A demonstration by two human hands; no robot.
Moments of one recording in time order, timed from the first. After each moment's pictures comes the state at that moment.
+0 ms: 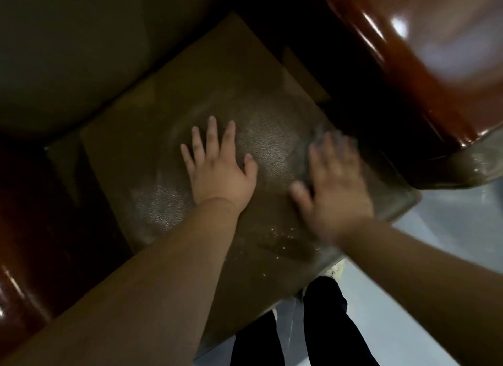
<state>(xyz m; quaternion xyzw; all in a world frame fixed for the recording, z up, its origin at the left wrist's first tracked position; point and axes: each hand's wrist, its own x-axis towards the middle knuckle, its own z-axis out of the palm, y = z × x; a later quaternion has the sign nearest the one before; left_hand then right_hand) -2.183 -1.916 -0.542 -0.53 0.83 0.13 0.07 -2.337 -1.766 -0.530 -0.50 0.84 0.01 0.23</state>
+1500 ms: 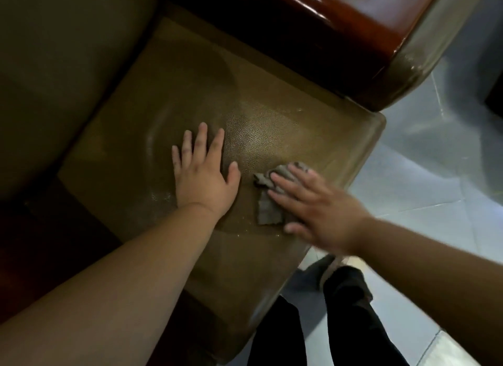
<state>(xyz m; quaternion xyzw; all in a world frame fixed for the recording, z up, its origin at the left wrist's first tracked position) -2.141 -1.913 -0.543 -0.34 0.93 0.12 0.08 -2.261 -1.677 -0.523 -0.60 0.76 0.00 0.25</state>
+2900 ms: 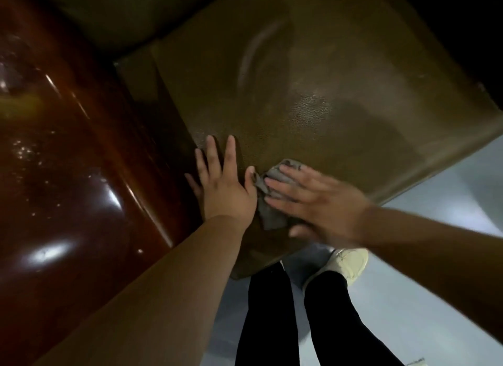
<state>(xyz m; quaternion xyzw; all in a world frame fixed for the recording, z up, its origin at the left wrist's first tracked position) -1.983 -1.826 -0.542 -0.61 0.76 0.20 0.11 -2.182 -1.716 -0.535 -0.84 0.51 0.06 0.20</state>
